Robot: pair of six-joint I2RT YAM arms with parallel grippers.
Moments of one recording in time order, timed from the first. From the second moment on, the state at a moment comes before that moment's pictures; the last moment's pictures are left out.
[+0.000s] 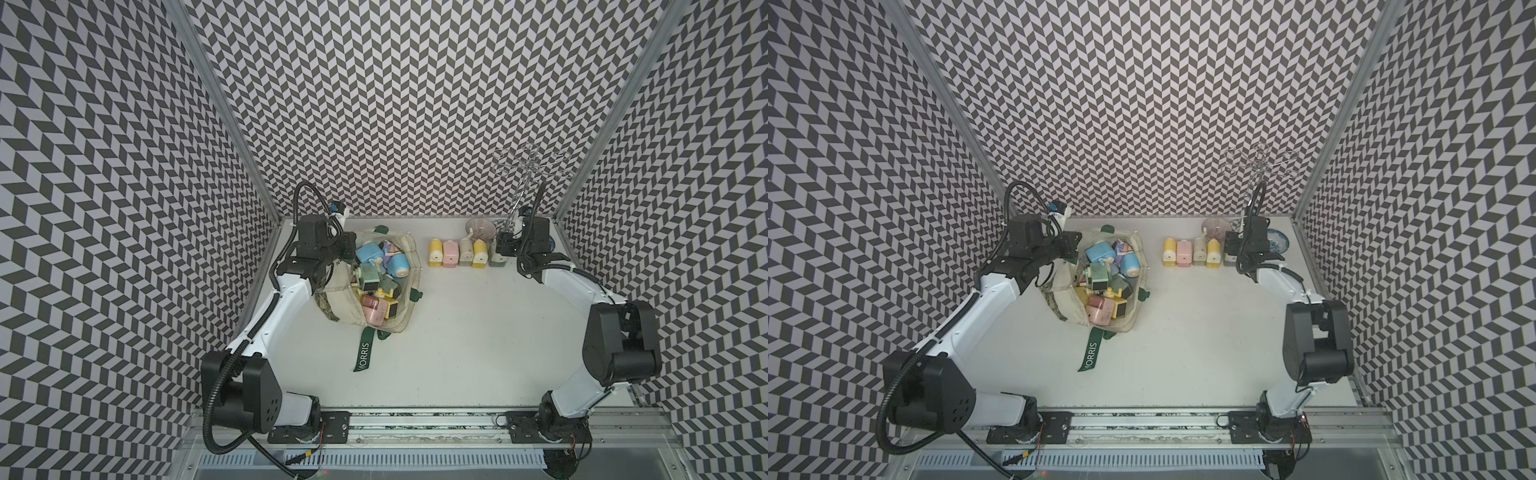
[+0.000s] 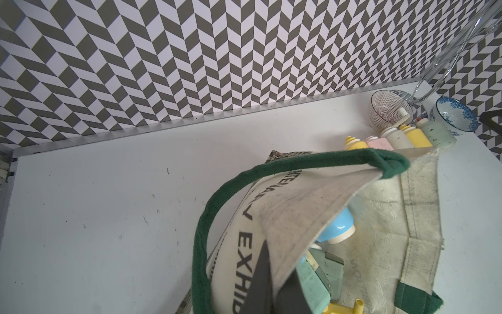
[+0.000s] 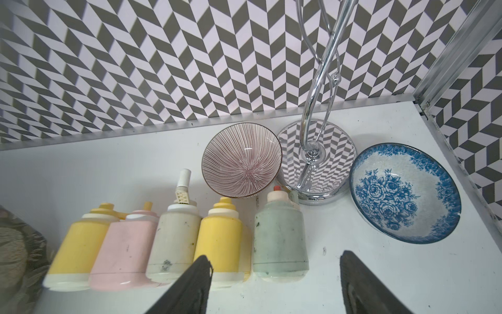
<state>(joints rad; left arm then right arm) -0.16 1.39 1.18 -0.25 0.24 -0.15 0.08 1.64 1.16 -0.07 0.07 0.13</state>
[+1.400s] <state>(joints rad) -0.16 1.39 1.18 -0.25 0.24 -0.15 0.84 1.52 0.94 0.17 -0.42 0.32</state>
